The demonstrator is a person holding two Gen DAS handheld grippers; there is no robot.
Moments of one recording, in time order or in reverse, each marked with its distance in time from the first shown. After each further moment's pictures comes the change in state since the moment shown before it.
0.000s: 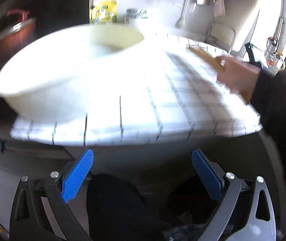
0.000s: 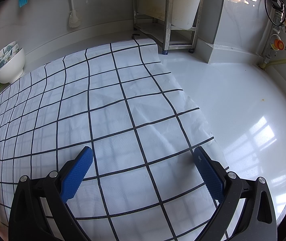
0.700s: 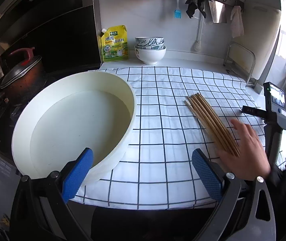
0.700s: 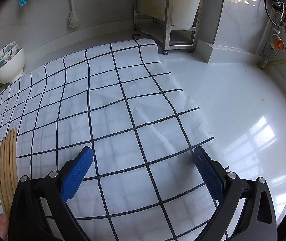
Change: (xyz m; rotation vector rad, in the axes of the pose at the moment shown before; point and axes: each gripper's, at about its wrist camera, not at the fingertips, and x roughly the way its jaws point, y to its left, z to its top) left arm -0.001 -0.055 0.107 -0.052 -0.063 0.187; right arm 0.000 0.000 0.000 0.000 0.000 0.000
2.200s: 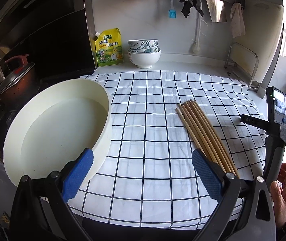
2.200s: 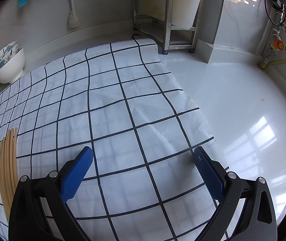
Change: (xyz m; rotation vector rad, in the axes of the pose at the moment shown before) left arm 0.019 -0.045 0.015 -0.008 -0.015 0.038; right arm 0.000 0.000 0.000 0.000 0.000 0.000
